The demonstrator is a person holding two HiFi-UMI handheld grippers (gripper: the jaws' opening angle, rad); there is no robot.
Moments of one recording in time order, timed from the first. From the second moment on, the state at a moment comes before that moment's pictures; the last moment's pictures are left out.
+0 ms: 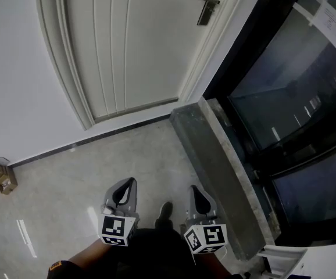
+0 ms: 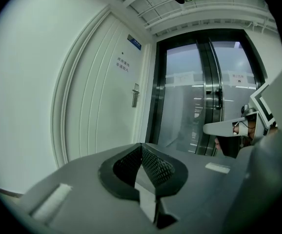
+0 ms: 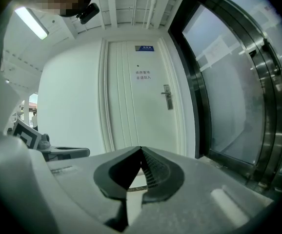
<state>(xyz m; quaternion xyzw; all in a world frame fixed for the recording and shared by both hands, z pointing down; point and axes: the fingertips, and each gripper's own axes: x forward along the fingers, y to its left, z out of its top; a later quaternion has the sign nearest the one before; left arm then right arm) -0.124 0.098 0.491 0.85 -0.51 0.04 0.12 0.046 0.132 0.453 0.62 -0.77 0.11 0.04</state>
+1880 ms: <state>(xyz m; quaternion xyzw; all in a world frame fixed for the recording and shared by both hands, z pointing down) 0.033 -0.318 0.444 0.86 -0.51 0.02 0.09 0.196 -0.281 0.414 0.59 -0.80 0.13 0.03</state>
